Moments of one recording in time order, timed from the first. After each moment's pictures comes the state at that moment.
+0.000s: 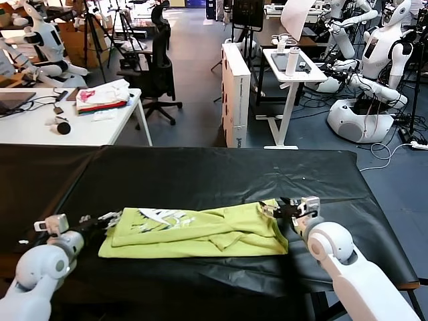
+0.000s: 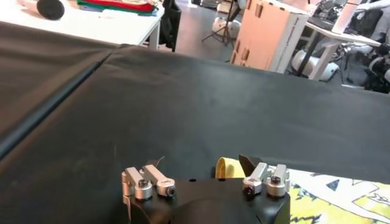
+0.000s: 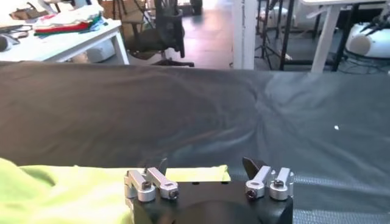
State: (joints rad) left arm 1.26 -0.97 -0.67 -1.79 -0.82 0.59 -0.03; right arm -0.97 1.00 0.21 1.77 0.77 -0.61 0.16
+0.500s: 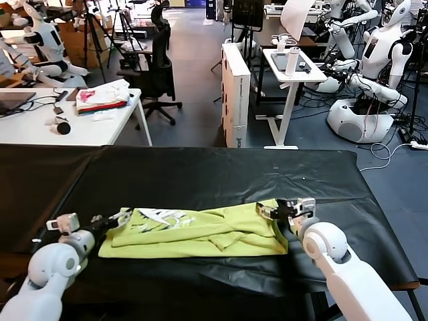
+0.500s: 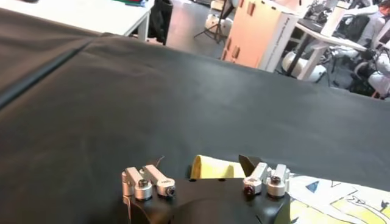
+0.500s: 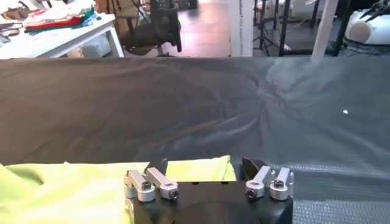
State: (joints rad) left arm 1.25 -1.01 -0.64 -1.79 -0.83 0.61 -0.03; right arm -0.97 1.01 0.21 1.75 0.75 -0.61 0.14
